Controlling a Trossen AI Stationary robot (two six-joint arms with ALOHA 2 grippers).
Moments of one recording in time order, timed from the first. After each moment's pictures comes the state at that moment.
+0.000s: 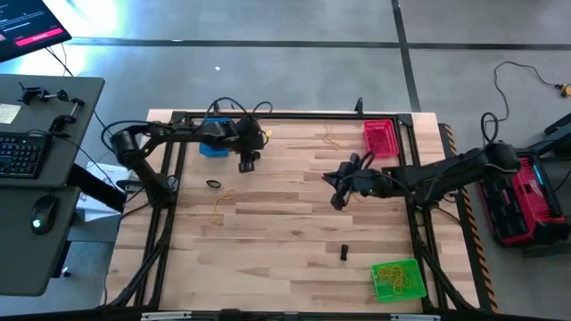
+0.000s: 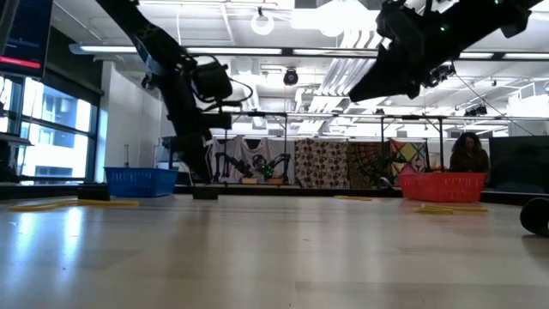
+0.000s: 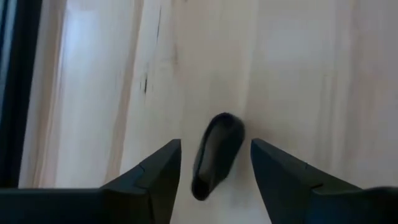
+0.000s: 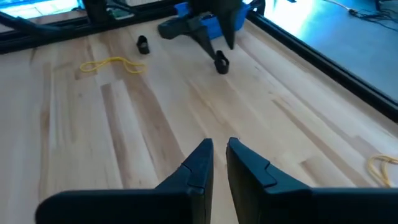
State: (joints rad) left arm 0.52 1.67 0.94 -0.39 -0.05 0.46; right arm 0.13 1.17 0.63 -0.01 0.47 0.31
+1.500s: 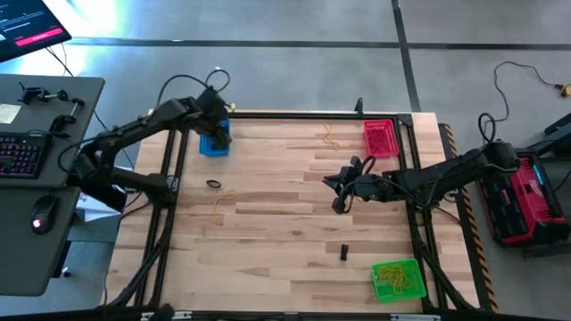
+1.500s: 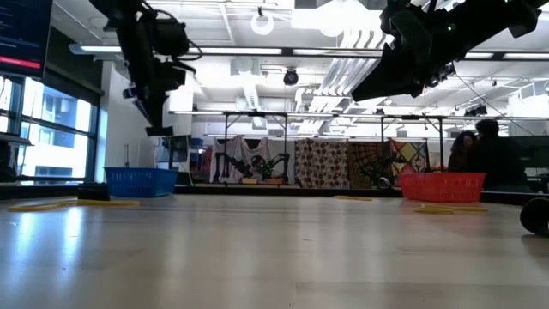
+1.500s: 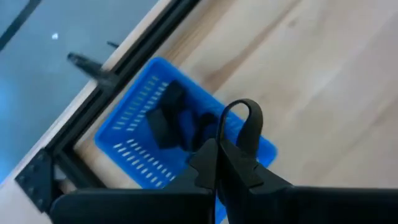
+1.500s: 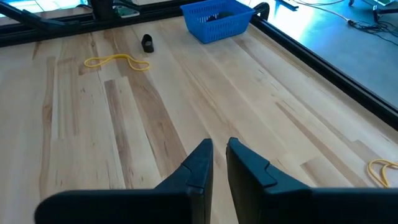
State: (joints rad) left arm 0.75 1.30 1.05 -0.89 -0.18 0.07; right arm 0.18 1.17 0.60 0.03 0.51 0.29
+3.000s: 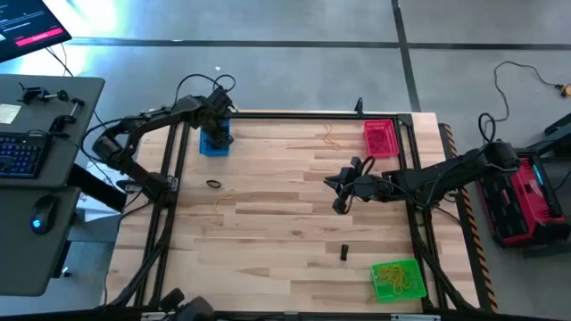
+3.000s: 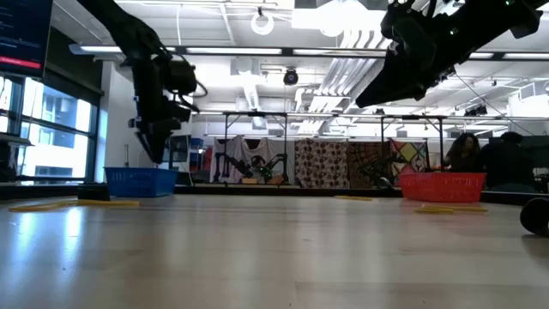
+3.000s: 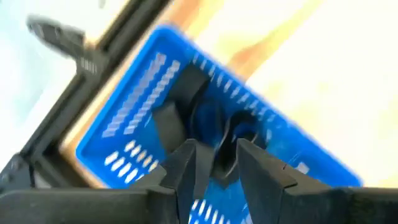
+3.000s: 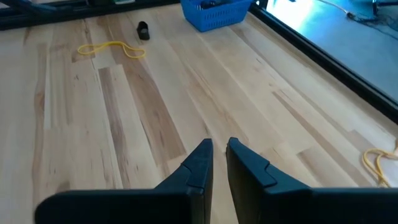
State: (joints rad) left arm 0.85 1.53 1.01 -0.79 -0.18 0.16; right arm 0.18 1.17 0.60 -0.02 0.51 0.30
